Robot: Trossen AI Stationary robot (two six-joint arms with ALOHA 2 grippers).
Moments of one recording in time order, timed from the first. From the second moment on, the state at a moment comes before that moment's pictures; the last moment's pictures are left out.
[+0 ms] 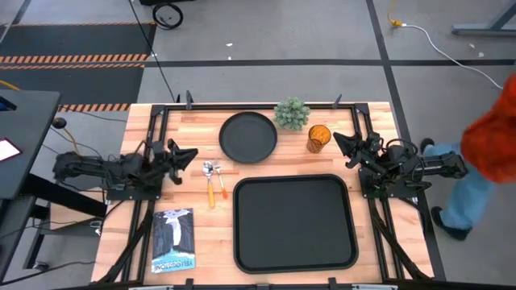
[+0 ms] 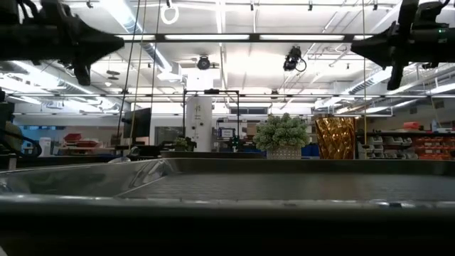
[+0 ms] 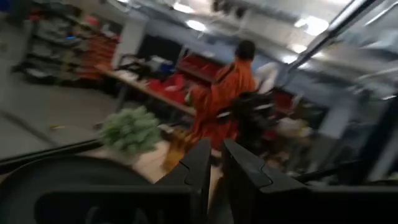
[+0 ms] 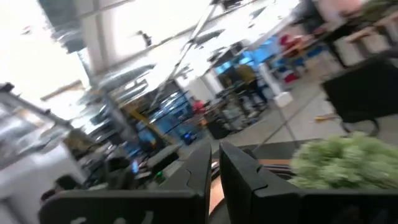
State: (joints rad) left arm -0.13 0.16 0.01 0.39 -0.53 -0.32; right arm 0.05 0.06 0.01 0.42 0.59 0.37
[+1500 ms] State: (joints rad) left arm 0.13 1.45 0.65 0.70 -0.22 -0.33; right arm 0.01 0.52 0.45 -0.26 0.68 0.22
